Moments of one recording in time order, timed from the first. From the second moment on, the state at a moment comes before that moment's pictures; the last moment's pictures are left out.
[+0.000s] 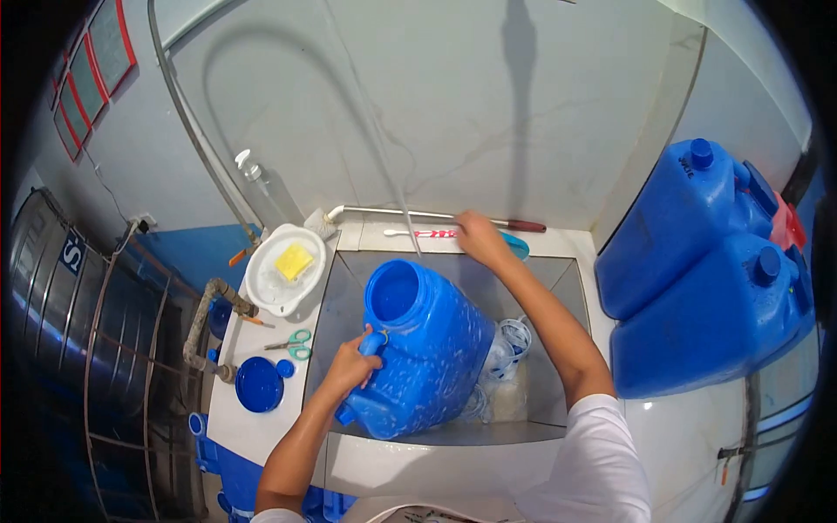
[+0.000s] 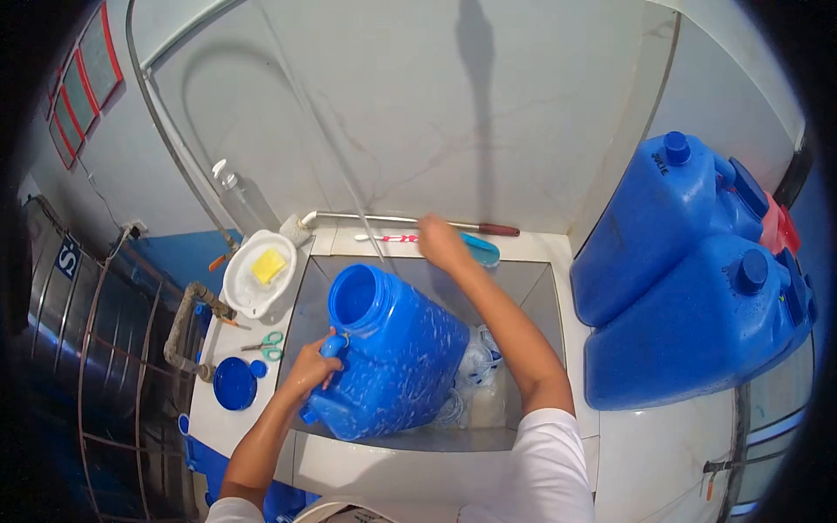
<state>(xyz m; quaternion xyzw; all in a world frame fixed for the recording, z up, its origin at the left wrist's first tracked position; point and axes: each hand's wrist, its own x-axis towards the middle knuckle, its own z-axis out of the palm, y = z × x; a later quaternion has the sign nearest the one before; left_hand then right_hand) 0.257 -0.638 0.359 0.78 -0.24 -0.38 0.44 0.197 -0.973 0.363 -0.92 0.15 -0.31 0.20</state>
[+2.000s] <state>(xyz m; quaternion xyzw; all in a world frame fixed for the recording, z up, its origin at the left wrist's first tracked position) 0.289 -0.764 0.312 0.82 -0.48 0.10 0.30 0.268 -0.907 0.451 -0.76 0.31 0.05 0.57</state>
